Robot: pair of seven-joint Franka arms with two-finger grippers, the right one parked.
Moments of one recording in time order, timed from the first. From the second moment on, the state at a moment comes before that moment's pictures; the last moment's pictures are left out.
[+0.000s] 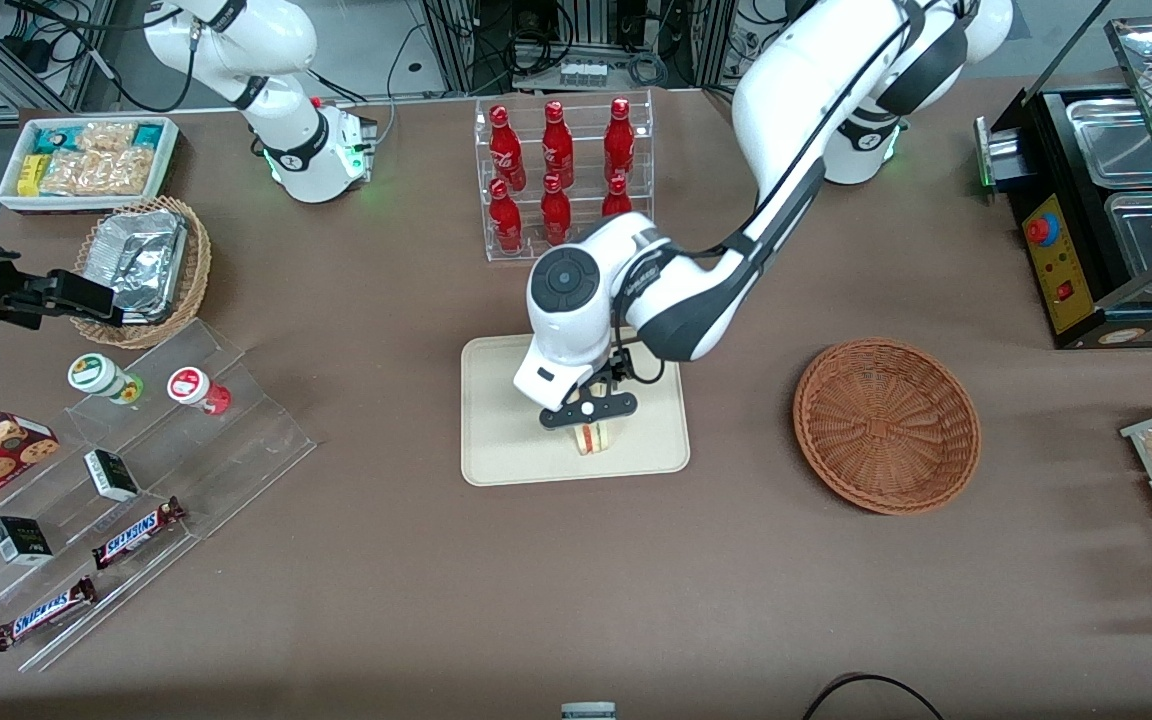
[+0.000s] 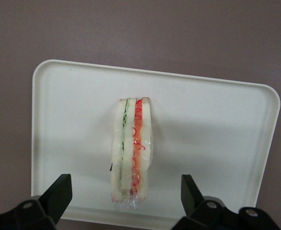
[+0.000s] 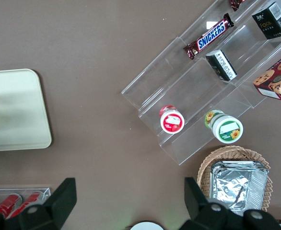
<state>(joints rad) -0.56 0.78 -0.33 -1.17 0.24 1.89 -1.06</state>
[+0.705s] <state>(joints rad) -0.38 0.61 -0.32 -1.14 0.17 1.71 -0.73</state>
